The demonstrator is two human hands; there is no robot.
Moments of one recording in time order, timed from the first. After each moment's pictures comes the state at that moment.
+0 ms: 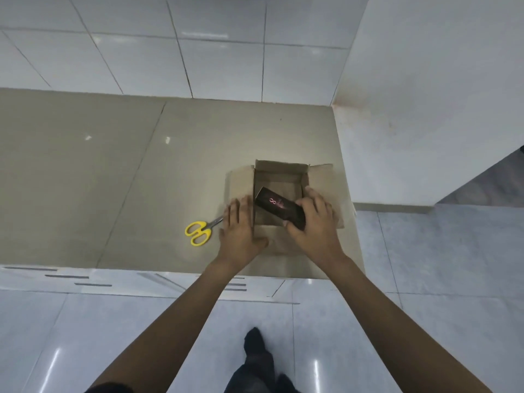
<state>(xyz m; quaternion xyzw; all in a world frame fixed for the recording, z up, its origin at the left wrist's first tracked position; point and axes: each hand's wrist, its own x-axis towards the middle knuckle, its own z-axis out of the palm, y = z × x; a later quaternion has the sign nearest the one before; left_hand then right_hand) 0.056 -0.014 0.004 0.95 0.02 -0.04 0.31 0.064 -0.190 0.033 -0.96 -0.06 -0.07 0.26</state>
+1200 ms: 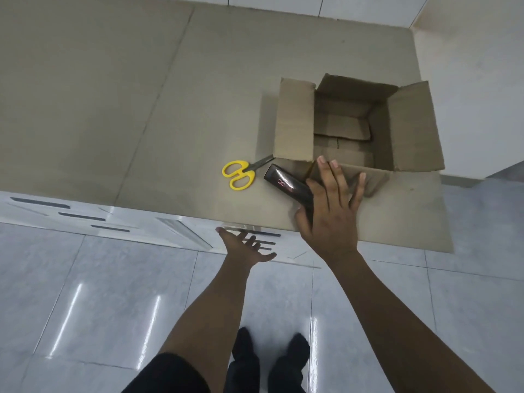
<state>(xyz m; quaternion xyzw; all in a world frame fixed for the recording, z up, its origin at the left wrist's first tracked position) -0.003 0.062 -0.169 0.14 0.55 -0.14 0.81 0.027 -0.106 -0.078 -0.93 -0.17 -0.30 0.09</state>
